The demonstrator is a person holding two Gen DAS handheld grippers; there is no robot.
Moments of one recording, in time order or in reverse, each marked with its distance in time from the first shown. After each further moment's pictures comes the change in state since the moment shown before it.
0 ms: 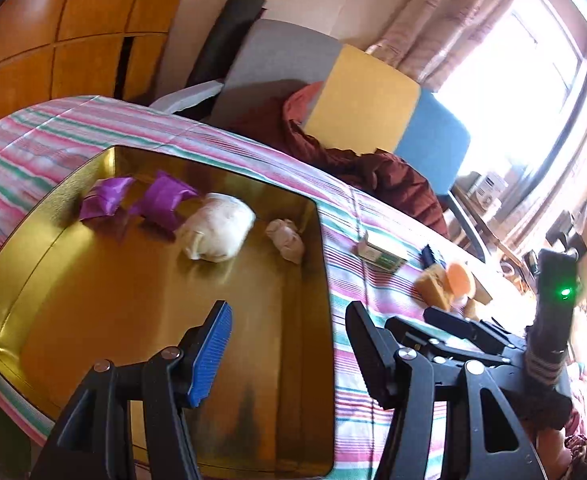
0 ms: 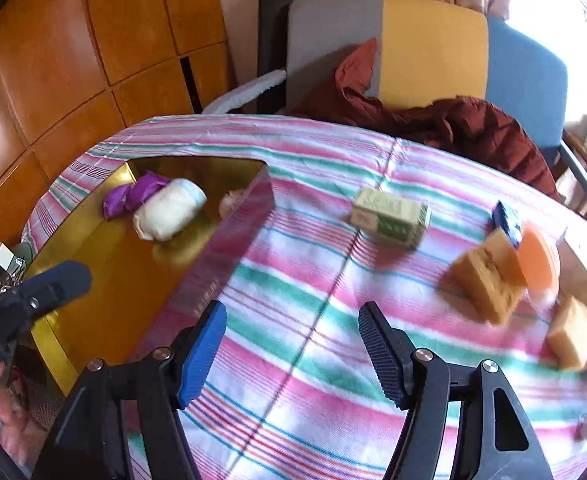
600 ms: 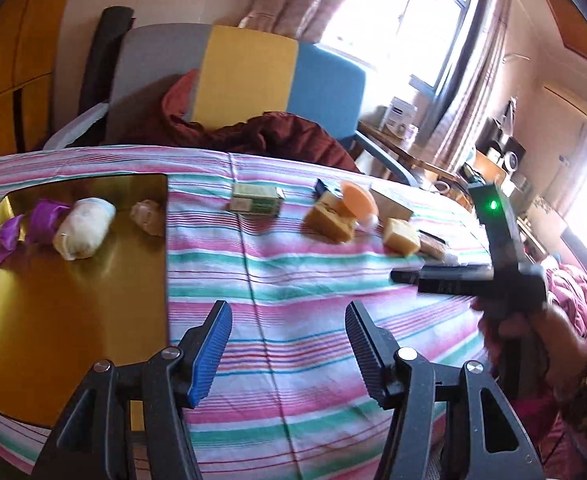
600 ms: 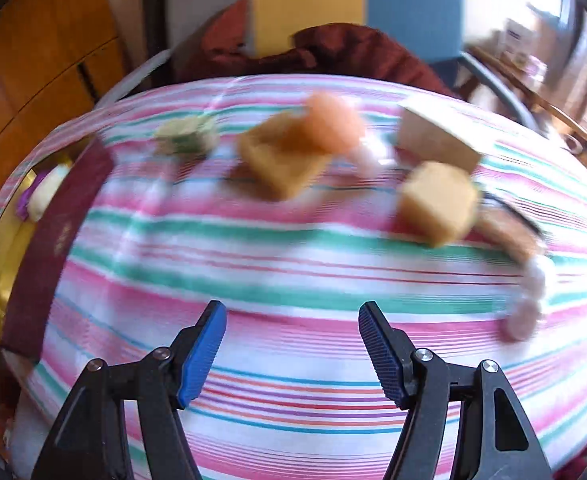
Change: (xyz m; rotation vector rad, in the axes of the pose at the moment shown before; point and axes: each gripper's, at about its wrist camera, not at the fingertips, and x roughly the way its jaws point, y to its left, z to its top) left arm -0.007 -0.091 -0.051 0.329 0.071 -0.204; right arm -0.054 -0.153 -0.061 0.277 0.107 -0.256
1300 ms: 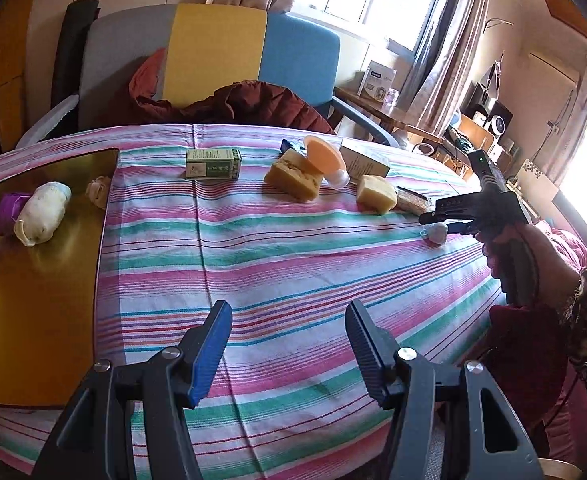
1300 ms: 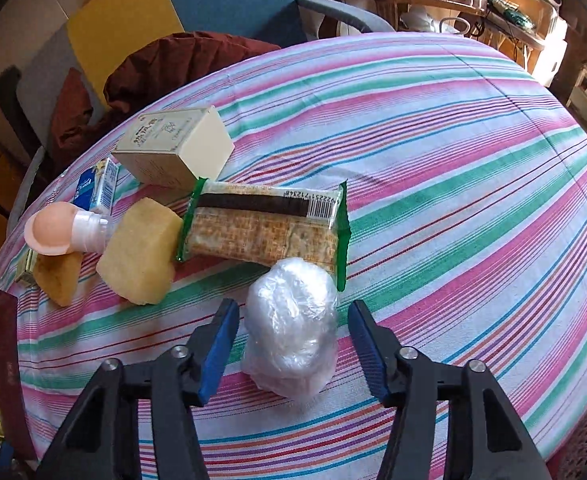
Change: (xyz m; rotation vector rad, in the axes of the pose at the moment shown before) left arm 0.023 -0.034 -0.016 0.070 0.108 -0.030; right arm 0.033 -0.169 0.008 0.395 0.097 -0.055
